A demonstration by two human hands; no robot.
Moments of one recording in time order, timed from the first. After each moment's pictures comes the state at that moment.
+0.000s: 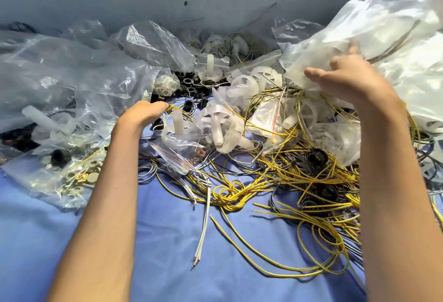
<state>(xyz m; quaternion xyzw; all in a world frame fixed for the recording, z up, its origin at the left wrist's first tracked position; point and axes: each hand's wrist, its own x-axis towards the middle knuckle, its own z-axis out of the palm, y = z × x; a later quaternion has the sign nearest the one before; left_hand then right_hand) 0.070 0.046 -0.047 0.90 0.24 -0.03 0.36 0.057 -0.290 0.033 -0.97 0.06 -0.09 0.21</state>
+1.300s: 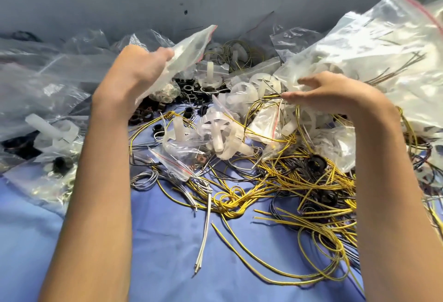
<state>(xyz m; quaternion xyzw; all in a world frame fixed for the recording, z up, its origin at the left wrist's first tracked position) 0.040 0.016 0.043 0.87 0.13 0.19 0.44 0.044 -0.278 0.039 -0.98 -0.05 0.02 0.20</state>
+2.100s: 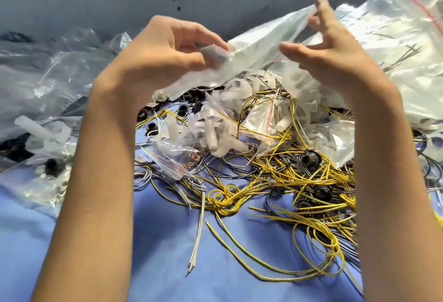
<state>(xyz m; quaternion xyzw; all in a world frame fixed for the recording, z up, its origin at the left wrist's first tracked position) -0.005 -0.039 0.070 0.83 -0.21 0.11 0.51 0.042 -0.274 0.051 -0.85 -0.15 -0.15 0.47</state>
